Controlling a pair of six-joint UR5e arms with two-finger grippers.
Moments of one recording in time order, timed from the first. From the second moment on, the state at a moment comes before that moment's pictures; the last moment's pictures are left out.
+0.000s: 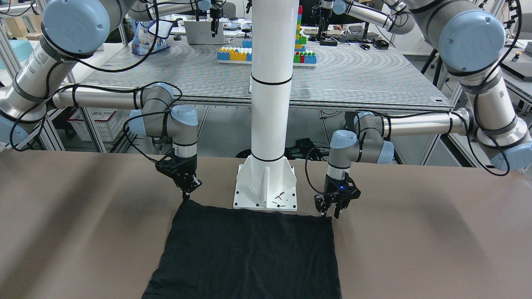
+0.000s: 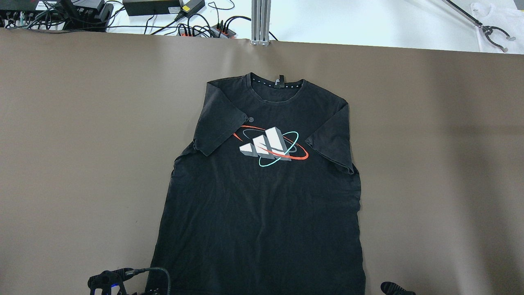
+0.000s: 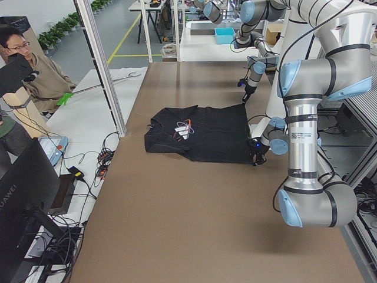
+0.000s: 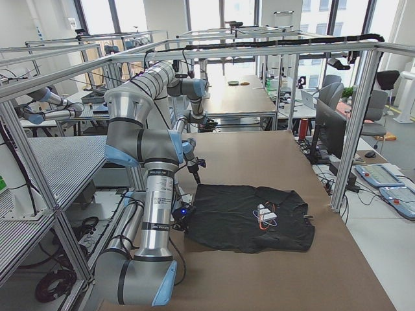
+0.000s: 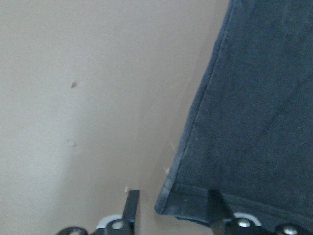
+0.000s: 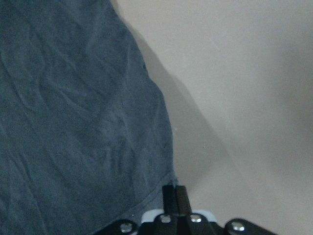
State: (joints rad) left arm 0.06 -1.62 -2.13 -1.75 -1.25 -1.92; right arm -0.08 -1.61 2.34 -1.60 1.29 2.22
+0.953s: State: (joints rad) left arm 0.07 -1.62 -2.22 -1.71 -1.28 -1.93; right arm -0.08 -1.61 2.37 -1.61 1.29 2.22
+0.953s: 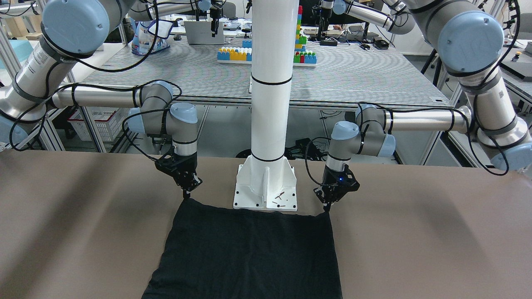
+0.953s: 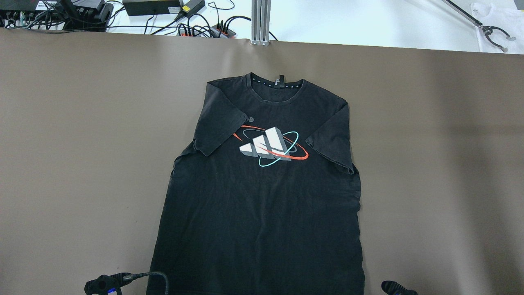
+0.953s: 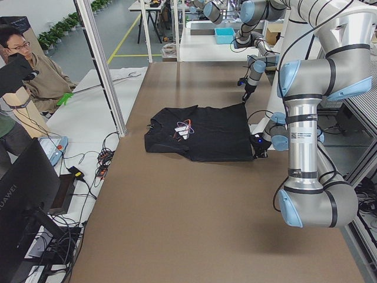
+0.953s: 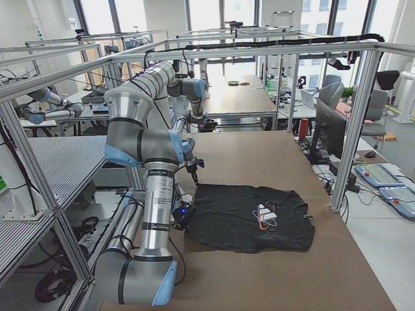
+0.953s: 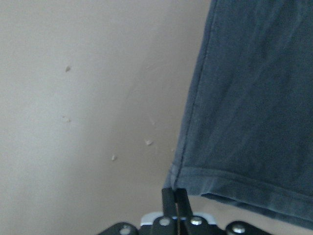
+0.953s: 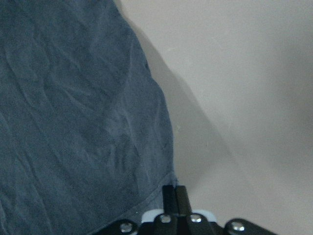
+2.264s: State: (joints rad) left arm -0.56 -1.99 -2.20 -1.47 -1.76 -1.60; right arm 0.56 -1.40 2.37 -1.87 1.79 1.60
